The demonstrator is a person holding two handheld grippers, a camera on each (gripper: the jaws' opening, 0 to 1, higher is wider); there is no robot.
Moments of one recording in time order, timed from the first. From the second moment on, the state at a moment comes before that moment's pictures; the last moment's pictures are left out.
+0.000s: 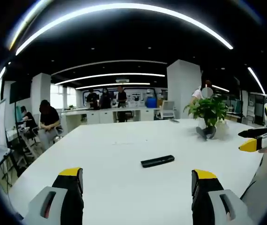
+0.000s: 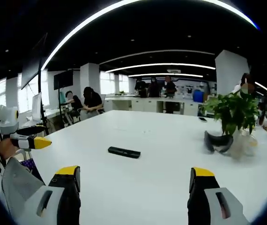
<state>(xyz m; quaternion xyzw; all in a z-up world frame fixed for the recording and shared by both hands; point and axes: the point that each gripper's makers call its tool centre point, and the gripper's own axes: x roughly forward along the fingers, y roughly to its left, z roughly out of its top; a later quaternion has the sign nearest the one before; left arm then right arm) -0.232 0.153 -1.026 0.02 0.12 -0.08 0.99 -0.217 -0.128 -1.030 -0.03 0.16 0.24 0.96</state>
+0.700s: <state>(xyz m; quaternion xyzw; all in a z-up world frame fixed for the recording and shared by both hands) -0.232 0.161 -1.023 0.02 0.12 -0.08 0.99 -0.219 -0.120 -1.031 -0.03 0.16 0.25 0.95</state>
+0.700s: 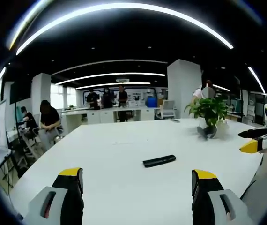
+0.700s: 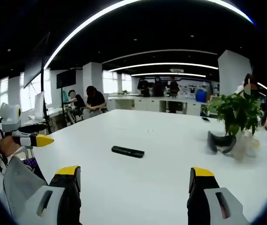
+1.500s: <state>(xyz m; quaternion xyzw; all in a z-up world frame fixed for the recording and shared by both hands) -0.228 0.160 -1.030 0.02 0.13 -0.09 0.99 -0.221 -0.120 -1.031 -0.04 0.16 0.25 0.95</state>
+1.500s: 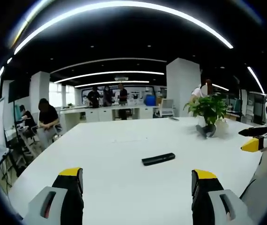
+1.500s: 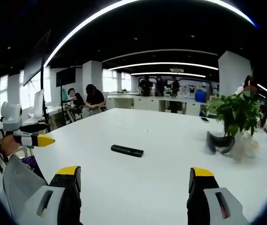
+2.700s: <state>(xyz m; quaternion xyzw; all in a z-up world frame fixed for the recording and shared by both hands) -0.206 0.155 -1.034 0.07 0.18 -0.12 0.97 -0.225 -0.116 -1.040 -0.02 0.18 0.26 0.95</state>
